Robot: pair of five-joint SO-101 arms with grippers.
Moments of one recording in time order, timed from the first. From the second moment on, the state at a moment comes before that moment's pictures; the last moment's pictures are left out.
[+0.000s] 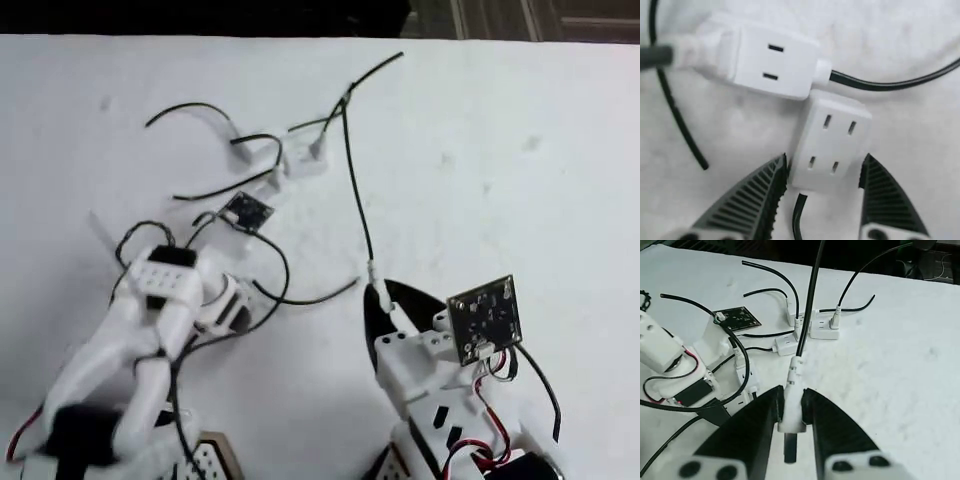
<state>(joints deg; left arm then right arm) 4.4 -17.9 54.9 57.6 -20.5 -27.5 -95.9 51.3 80.4 -4.3</state>
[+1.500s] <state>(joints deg) 9.5 -59.6 48.4 72.9 5.0 -48.7 -83.2 51.4 74.9 0.5</state>
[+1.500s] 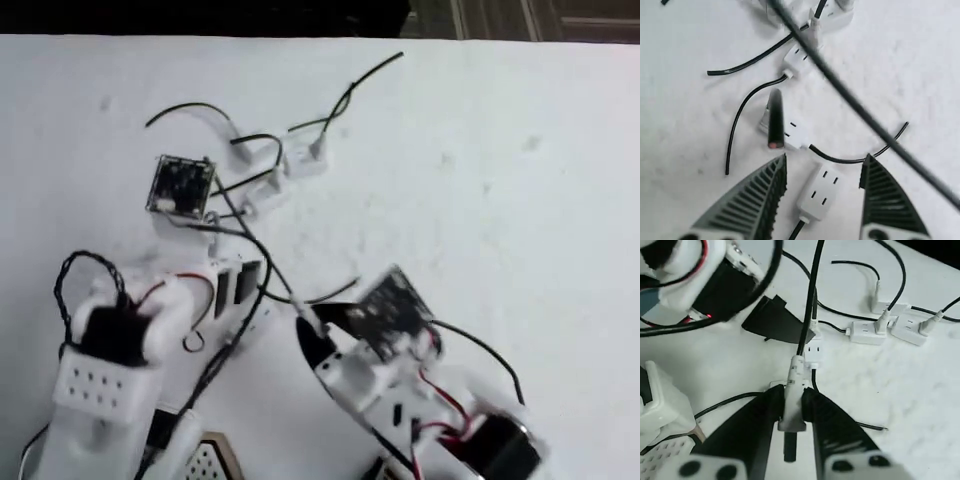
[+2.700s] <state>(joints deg) -10.4 -97.2 63.8 73.0 -0.7 -49.1 -60.9 51.5 66.5 2.8</state>
